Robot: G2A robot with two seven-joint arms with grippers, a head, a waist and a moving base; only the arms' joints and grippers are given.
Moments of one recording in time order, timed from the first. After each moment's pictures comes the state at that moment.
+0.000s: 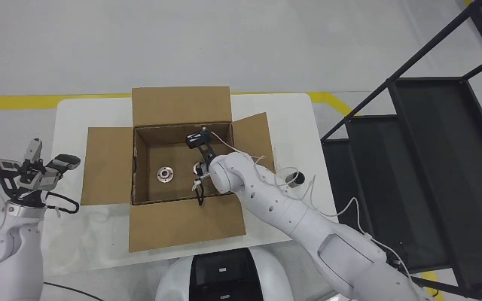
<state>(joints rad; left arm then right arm) 1.44 -1.07 -1.85 -1.31 -0.62 -0.42 -0.81 -0.81 -1.57 0.68 -1.12 -0.95 0.34 0.85</state>
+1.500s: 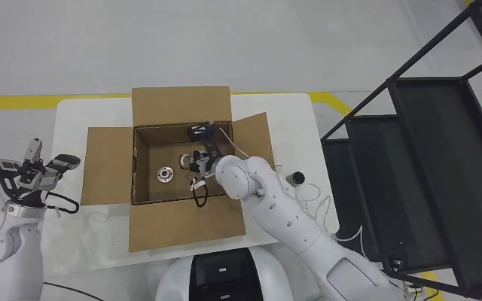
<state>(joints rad) 1.44 -1.07 -1.85 -1.31 -0.62 -0.42 -0.81 -1.09 -1.54 0.96 -1.54 -0.93 0.22 0.84</state>
